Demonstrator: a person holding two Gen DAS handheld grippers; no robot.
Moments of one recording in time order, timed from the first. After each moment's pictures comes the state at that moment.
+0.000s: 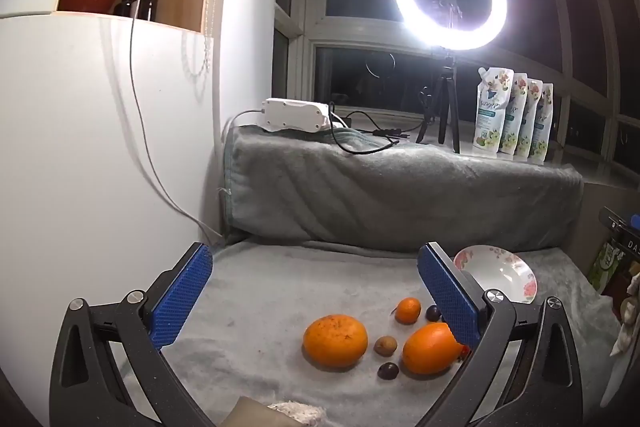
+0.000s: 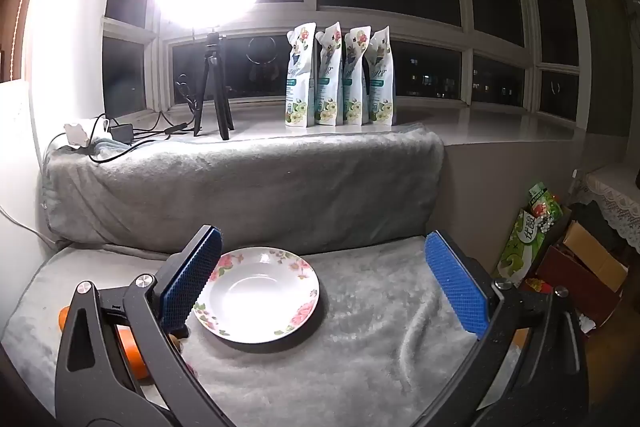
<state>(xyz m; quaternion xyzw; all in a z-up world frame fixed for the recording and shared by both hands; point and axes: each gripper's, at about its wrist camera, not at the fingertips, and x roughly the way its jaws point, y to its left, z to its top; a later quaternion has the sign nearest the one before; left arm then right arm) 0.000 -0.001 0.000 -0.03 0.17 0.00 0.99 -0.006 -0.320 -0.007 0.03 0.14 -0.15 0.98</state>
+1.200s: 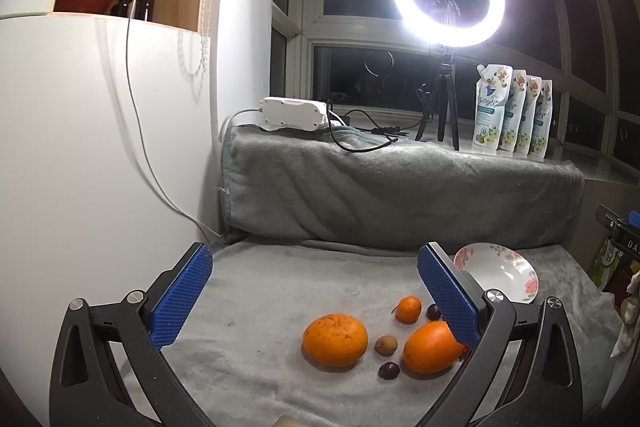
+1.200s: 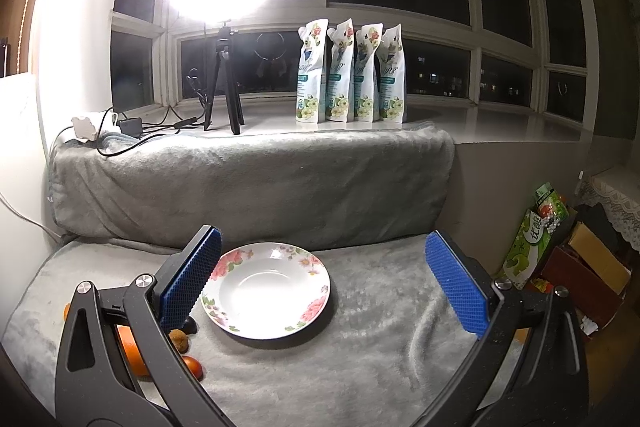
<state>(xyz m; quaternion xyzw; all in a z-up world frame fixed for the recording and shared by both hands) 0.002 -0.002 -0.001 -0.02 0.17 0.01 0.99 -0.005 -0.309 -0.008 0.02 0.15 -0.14 0.98</state>
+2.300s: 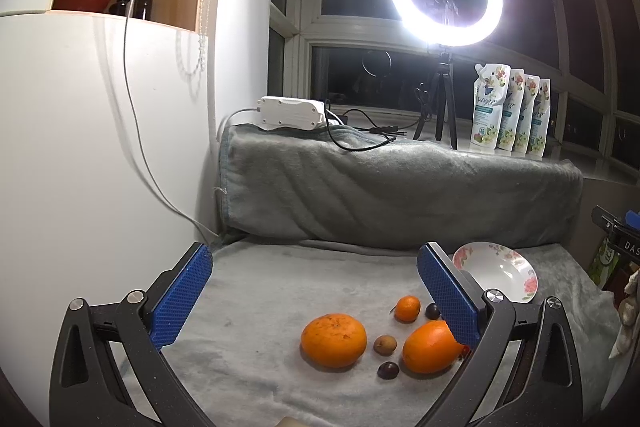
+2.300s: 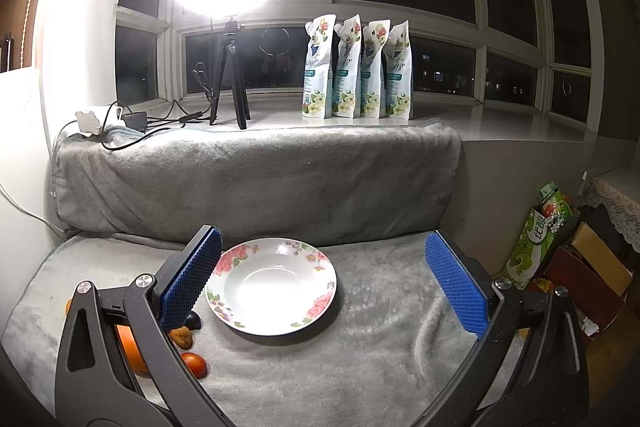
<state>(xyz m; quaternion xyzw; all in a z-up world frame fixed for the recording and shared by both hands) 0.002 -0.002 -0.005 -0.02 0.17 0.00 0.99 -0.005 -0.306 -0.010 0.02 0.16 -0.13 0.98</state>
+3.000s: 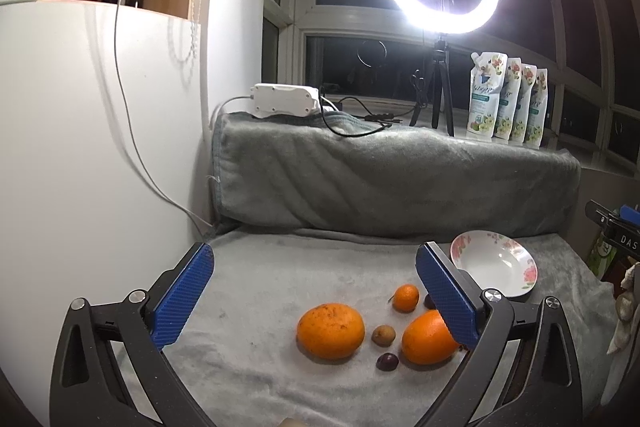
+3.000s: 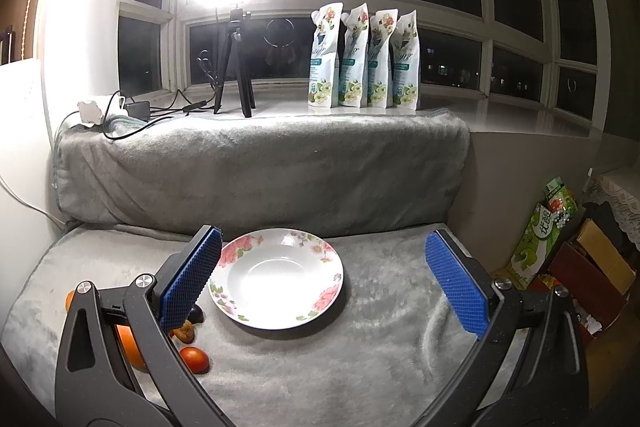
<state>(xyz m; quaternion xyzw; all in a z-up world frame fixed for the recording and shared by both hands) 0.007 -0.004 -0.015 -0.02 0.19 -0.01 0.98 0.002 -0.304 -0.020 0.02 0.17 -0.12 0.98</state>
